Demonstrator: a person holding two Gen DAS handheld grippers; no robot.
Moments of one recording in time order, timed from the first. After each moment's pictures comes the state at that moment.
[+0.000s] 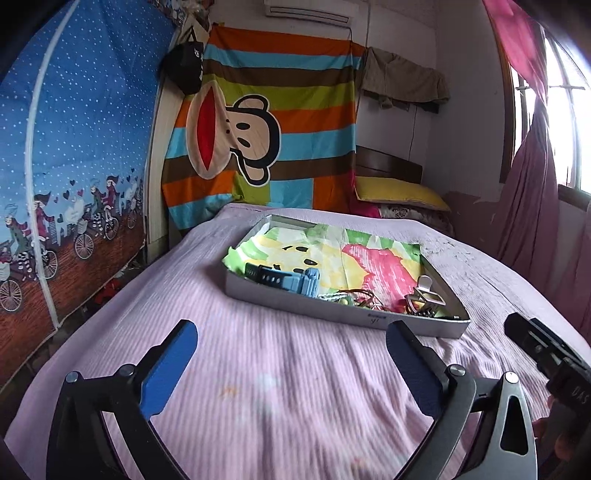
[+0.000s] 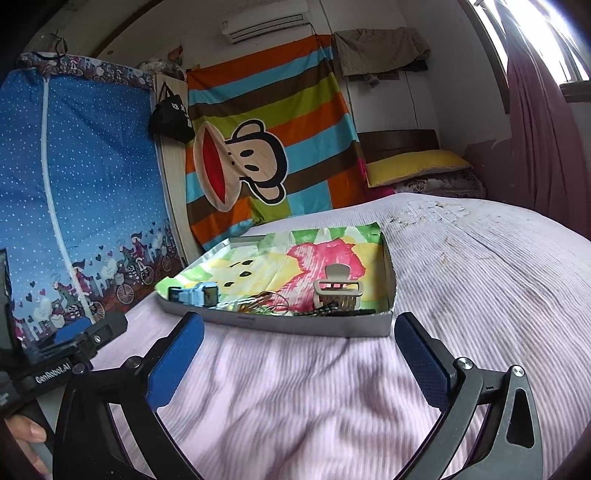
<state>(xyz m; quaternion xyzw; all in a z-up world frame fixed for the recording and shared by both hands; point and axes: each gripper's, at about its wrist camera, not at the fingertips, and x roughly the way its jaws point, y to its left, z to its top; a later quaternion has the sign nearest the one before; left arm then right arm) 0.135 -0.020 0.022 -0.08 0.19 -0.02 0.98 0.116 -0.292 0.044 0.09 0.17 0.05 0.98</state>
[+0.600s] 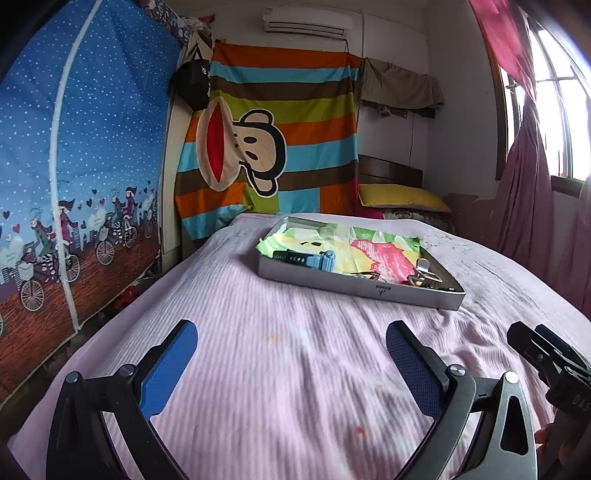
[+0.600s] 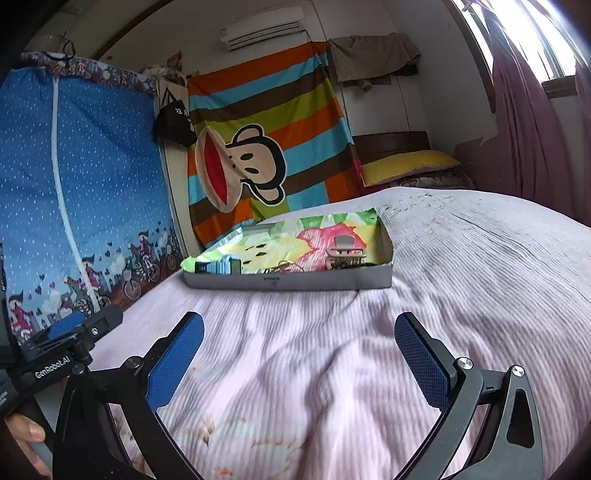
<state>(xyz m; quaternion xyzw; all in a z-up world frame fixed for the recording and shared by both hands) 0.066 0.002 0.008 -0.06 0.17 -0.01 0.98 0.045 -0.269 0.022 0.09 0.17 0.04 0.98</state>
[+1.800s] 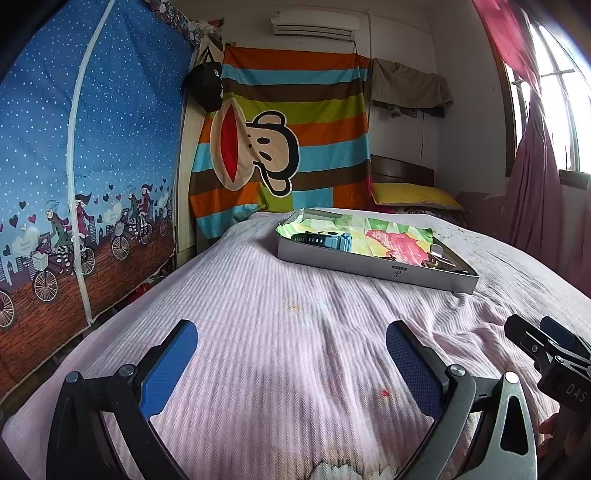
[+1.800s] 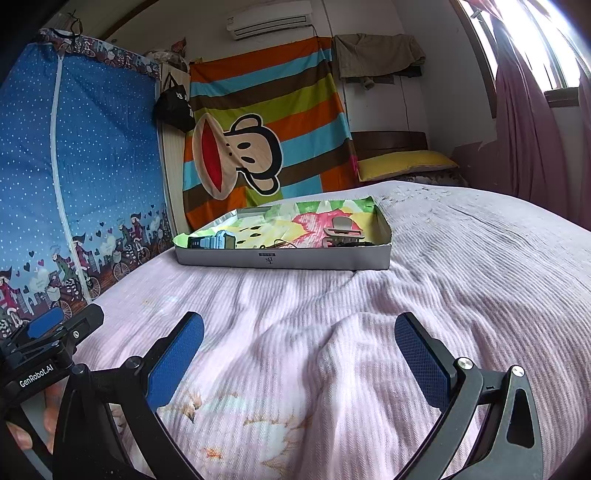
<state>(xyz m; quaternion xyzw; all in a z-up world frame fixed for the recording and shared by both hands) 0.049 0.006 -0.018 -0.05 0.17 0.02 0.98 0.040 -0.258 0.008 0.06 0.18 0.02 0.98</state>
